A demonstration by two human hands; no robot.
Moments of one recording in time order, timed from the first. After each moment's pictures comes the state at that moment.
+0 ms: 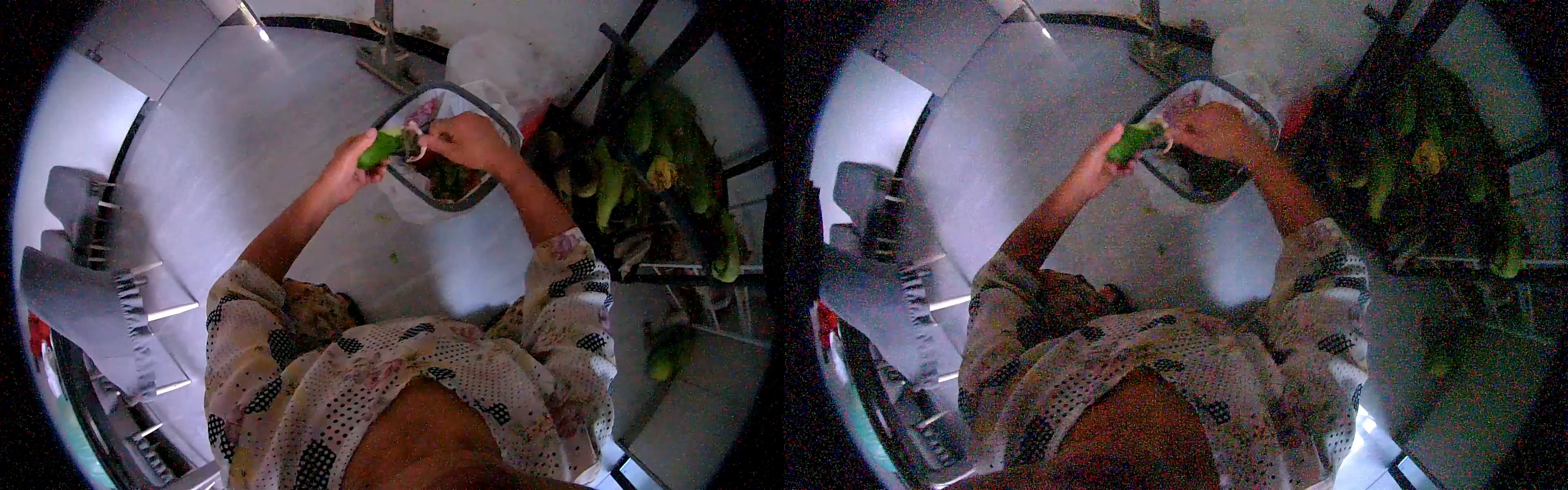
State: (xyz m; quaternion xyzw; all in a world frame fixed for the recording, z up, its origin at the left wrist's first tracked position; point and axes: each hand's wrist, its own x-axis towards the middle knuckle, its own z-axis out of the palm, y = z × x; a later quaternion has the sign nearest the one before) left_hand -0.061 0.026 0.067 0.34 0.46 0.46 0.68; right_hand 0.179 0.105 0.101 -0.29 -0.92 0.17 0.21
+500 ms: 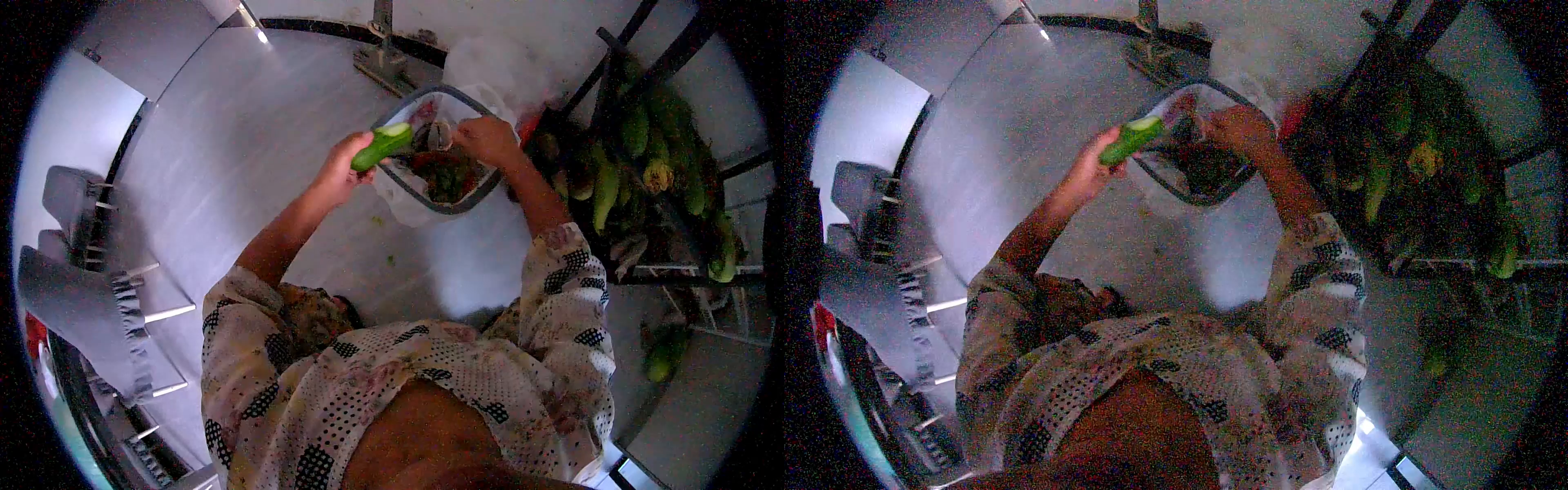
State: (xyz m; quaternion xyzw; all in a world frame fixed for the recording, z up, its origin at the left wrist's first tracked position) left_hand -0.058 0.016 0.083 0.37 0.45 0.49 0.65; right_hand 0.209 0.123 0.082 -0.45 -0.89 0.05 0.10
